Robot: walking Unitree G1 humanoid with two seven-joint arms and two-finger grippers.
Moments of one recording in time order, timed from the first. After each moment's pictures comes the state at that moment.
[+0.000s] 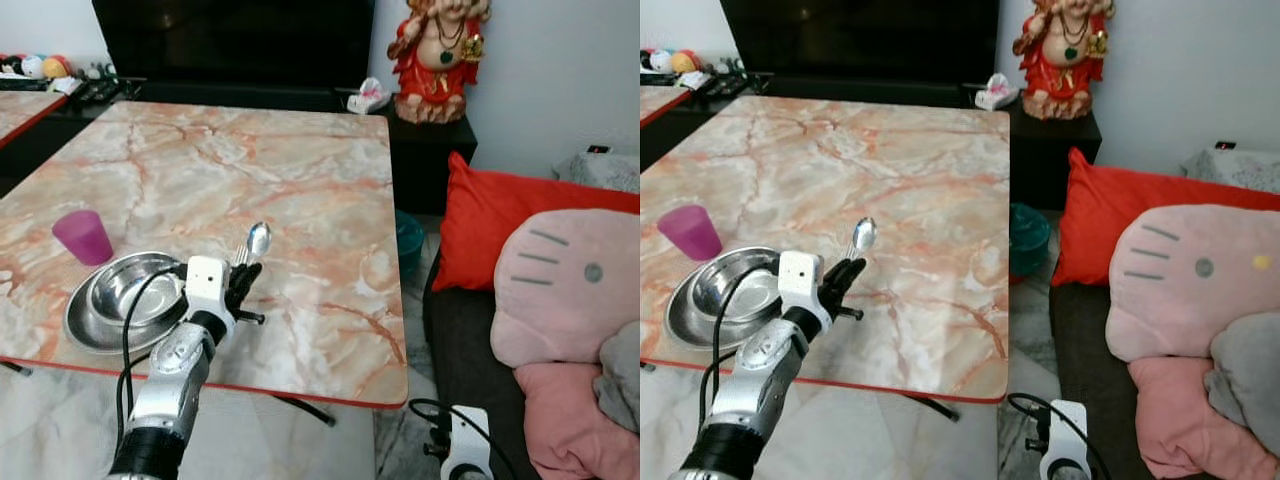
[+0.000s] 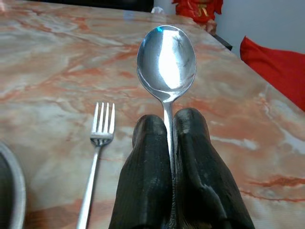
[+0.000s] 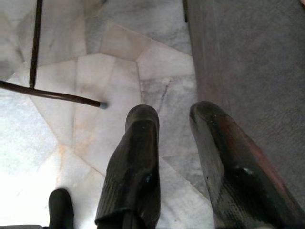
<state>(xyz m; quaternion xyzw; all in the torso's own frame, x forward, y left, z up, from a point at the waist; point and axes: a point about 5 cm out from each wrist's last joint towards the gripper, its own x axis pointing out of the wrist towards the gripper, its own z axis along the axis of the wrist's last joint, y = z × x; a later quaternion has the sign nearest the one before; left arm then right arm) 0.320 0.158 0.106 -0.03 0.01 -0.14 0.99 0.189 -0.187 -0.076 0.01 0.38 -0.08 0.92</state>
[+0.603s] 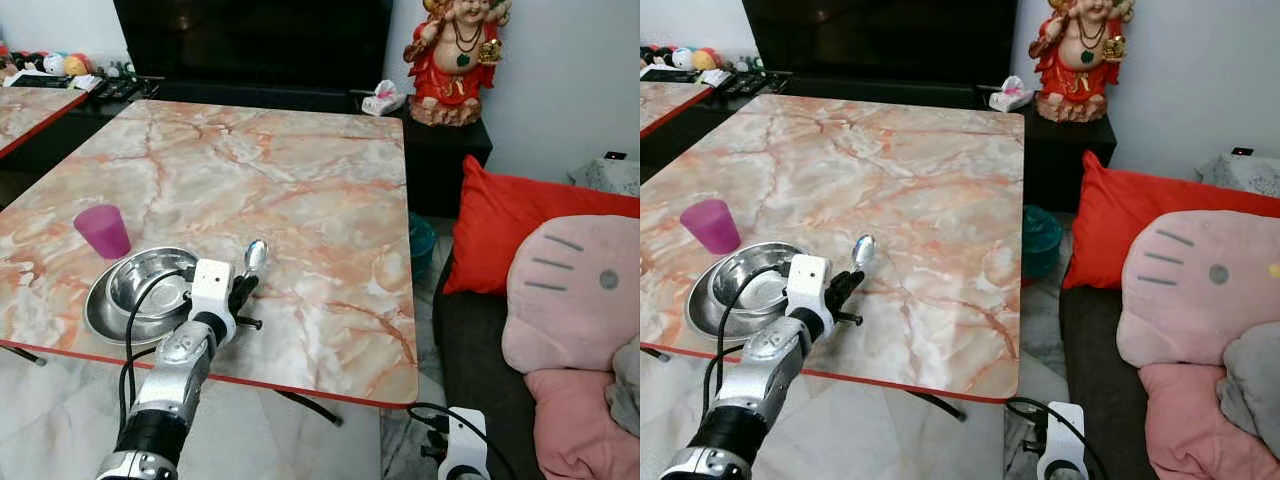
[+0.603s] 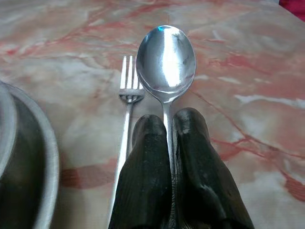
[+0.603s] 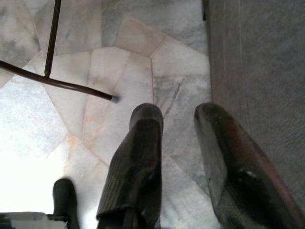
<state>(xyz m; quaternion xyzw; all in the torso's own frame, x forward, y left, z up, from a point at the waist) 0.334 0.157 0.088 0.00 0.09 -0.13 0.99 0.189 -0.184 -0.077 0.02 0.38 -0.08 0.92</state>
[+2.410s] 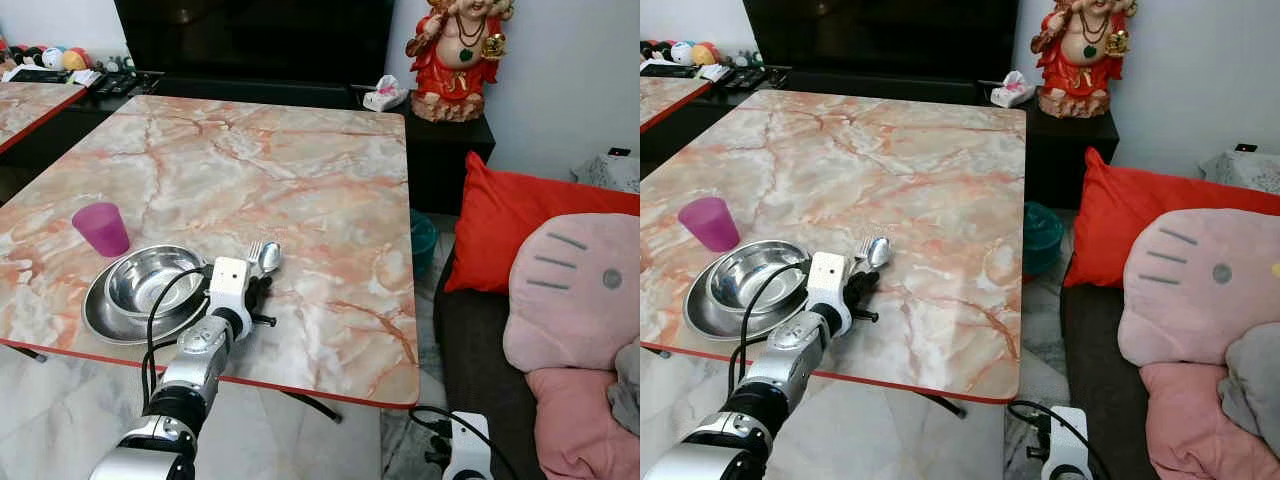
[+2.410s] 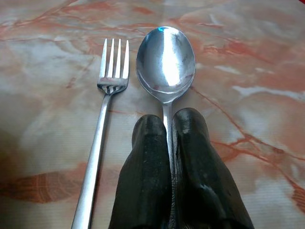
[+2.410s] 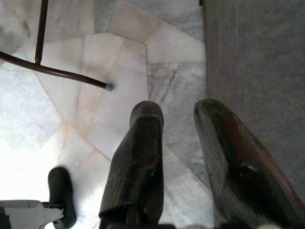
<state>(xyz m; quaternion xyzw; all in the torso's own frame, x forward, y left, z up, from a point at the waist) 0.346 0.145 0.075 0.00 0.10 -0.13 0.99 0.184 -0.192 -0.079 0.01 0.39 -0.07 0.92</state>
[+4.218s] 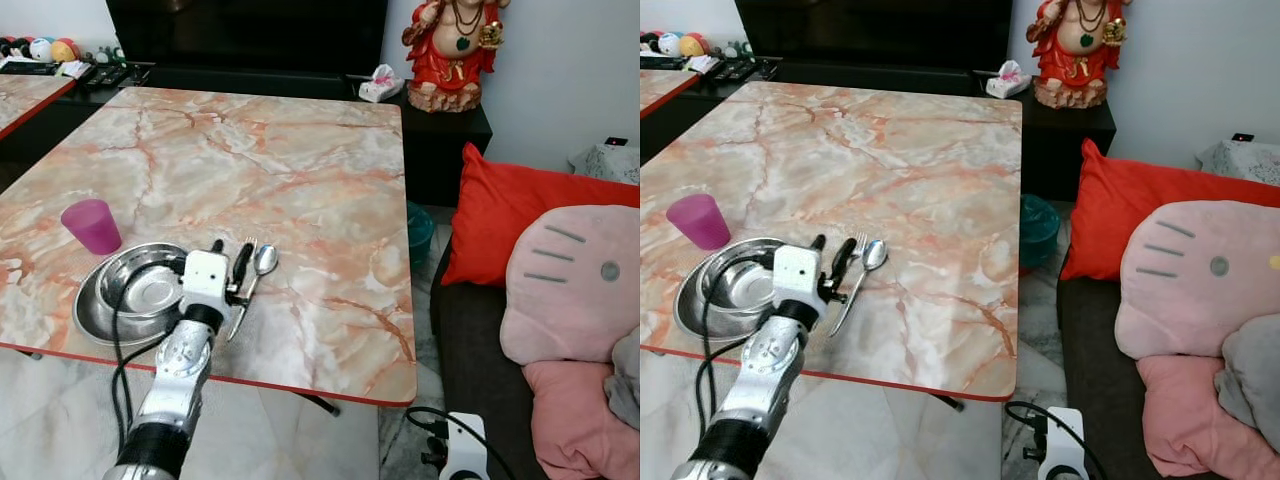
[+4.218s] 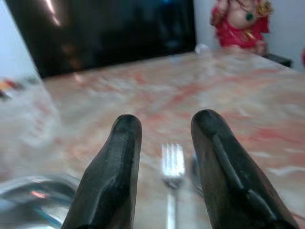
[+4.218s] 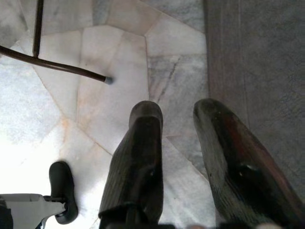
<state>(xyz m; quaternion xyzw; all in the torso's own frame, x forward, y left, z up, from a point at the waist) 0.314 0.169 0.124 0.11 -0.13 -0.04 0.98 0.183 -0.187 -0.080 0.01 0.40 -0.07 0.92</state>
